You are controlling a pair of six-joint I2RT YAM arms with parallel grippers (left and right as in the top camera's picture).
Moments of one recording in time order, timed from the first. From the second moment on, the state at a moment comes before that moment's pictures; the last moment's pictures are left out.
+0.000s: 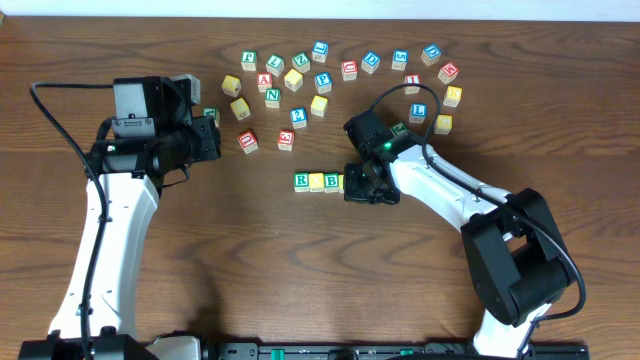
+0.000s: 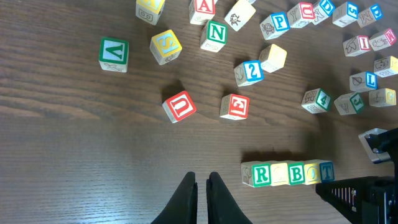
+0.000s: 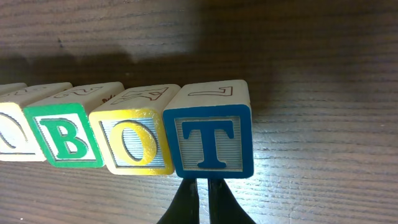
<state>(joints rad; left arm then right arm) 0.05 1.42 1.17 -0.71 0.33 -0.15 0.54 1.92 1.25 -0.71 -0.13 0.60</state>
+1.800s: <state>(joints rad) 0.12 1.33 1.17 -0.79 0.32 -0.15 0.10 0.66 0.54 0.03 0.01 0.07</state>
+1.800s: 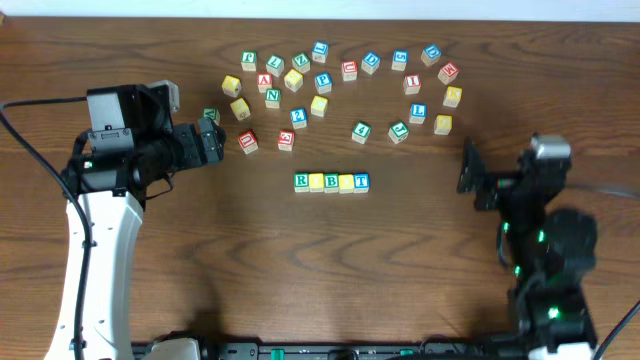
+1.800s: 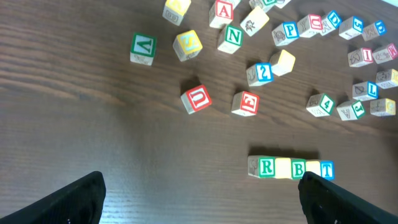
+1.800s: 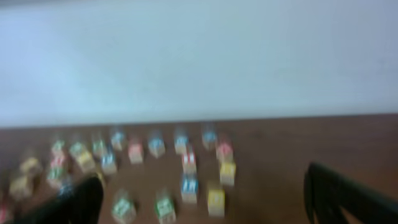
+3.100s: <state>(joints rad) 0.12 1.33 1.17 -0.78 0.30 -0.15 -0.01 0.01 0.01 -0.06 -0.09 0.04</state>
